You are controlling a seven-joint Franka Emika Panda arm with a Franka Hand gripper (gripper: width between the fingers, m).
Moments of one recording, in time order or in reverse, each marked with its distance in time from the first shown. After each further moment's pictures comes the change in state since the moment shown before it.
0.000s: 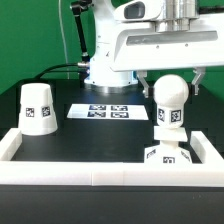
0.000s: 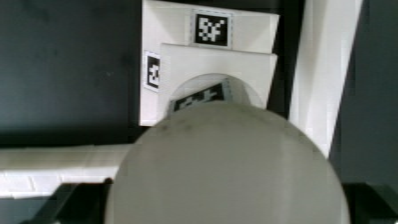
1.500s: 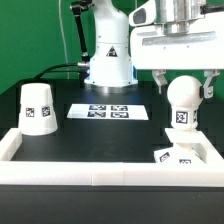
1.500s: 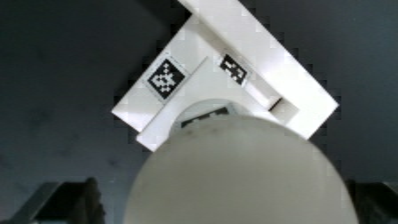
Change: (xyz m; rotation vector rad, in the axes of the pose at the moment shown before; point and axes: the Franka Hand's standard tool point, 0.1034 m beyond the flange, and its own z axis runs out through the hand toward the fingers) arm -0.005 -0.021 0.003 0.045 -0.022 0.683
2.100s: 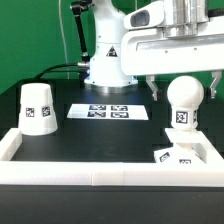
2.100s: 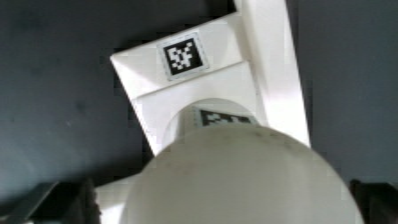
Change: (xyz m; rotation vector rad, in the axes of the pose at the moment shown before) arm 0.001 0.001 0.004 0.001 0.009 -0.520
